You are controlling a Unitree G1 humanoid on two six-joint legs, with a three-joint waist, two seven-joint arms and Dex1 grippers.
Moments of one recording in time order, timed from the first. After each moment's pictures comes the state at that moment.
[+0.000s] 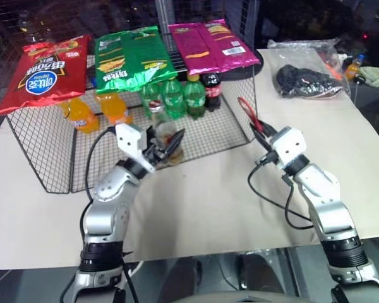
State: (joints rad) left arm -0.22 0.32 0.08 -0.21 -0.40 0.14 -0.61; right arm -0.28 -0.34 0.09 -0.17 -0.02 -0.09 0.38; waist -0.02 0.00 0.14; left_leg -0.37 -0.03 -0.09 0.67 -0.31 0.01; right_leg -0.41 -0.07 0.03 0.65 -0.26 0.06
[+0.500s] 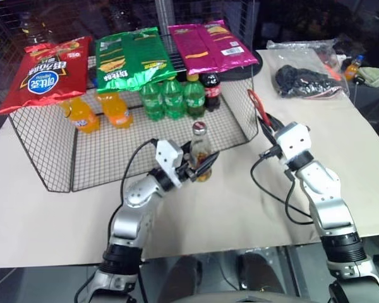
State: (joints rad) left arm -0.21 0.25 -0.08 -0.08 -0.34 -0.01 -0.73; right arm -0.29 -0.33 0.07 -0.14 -0.05 -0.13 0.32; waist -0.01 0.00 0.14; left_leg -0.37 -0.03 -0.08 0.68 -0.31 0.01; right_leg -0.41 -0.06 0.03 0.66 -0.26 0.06
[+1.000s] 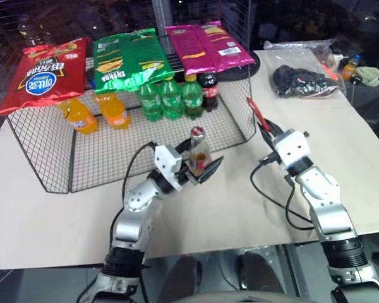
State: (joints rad) left arm -0.18 0.24 -0.08 -0.09 -0.34 -0.12 -0.75; right arm -0.25 -0.33 0.08 -0.14 -0.08 -0.16 0.32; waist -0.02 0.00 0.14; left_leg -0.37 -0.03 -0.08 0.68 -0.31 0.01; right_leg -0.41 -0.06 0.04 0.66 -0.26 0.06
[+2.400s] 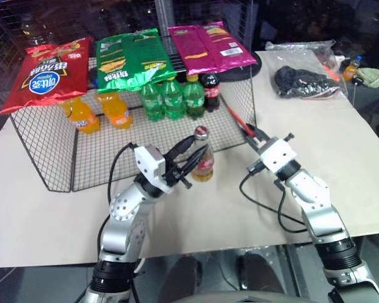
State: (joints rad) left arm -0.10 0.26 -0.04 -0.26 -0.40 -0.10 -0.71; right arm -0.25 -0.32 0.18 -0.16 -0.16 -0.24 0.35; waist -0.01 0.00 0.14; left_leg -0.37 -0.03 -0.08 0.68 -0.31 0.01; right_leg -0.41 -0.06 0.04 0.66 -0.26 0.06
